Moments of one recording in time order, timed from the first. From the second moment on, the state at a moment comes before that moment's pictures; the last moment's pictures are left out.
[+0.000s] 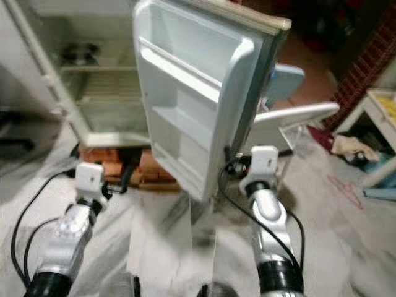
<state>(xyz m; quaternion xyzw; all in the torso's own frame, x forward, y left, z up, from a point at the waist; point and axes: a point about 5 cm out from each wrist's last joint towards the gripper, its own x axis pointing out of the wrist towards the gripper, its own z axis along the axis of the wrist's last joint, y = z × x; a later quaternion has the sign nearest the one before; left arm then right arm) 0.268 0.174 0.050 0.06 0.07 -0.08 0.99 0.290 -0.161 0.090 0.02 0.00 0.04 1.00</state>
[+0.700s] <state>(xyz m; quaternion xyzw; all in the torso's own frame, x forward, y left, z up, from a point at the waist) 0.273 0.185 0.060 0.06 0.06 -0.06 0.99 0.301 -0.124 0.103 0.04 -0.03 0.10 0.99</state>
